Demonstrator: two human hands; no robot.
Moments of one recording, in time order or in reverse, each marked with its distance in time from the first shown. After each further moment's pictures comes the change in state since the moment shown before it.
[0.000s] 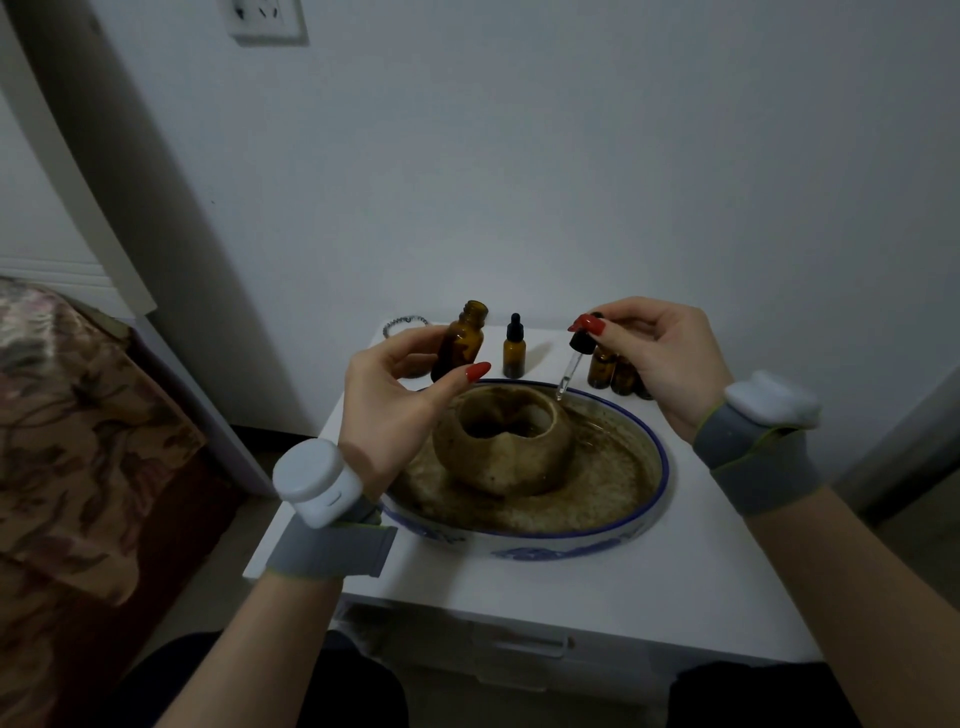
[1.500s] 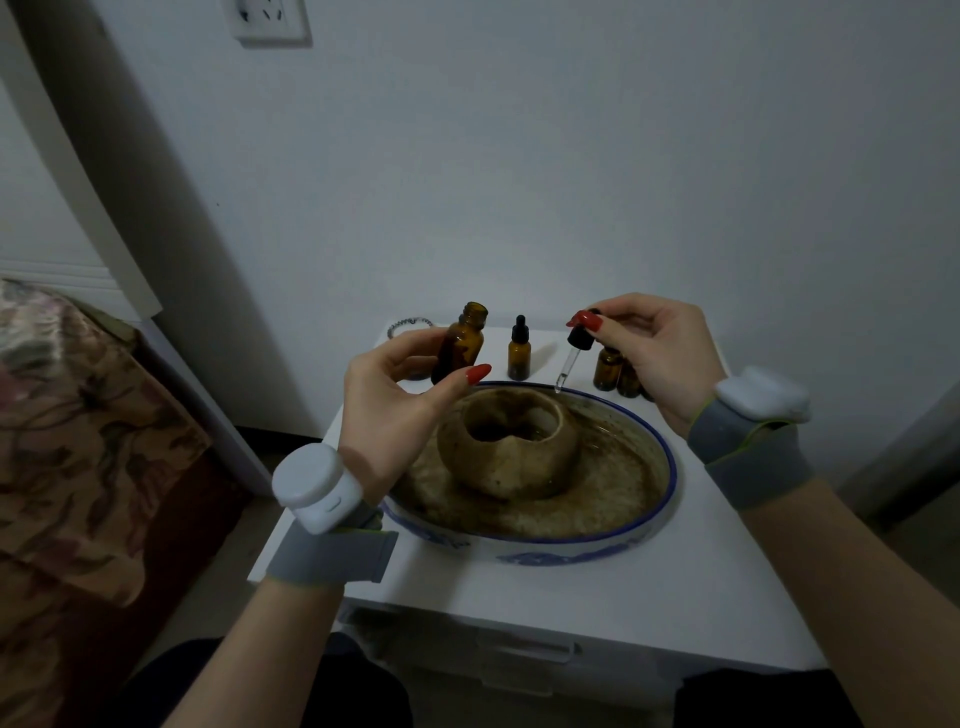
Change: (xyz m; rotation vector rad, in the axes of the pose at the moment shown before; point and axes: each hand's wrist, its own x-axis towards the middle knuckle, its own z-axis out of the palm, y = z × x) left_hand 0.001 -0.002 -0.003 0.028 0.000 -0.011; right_hand 0.006 0.001 0.008 0.021 0.008 0.028
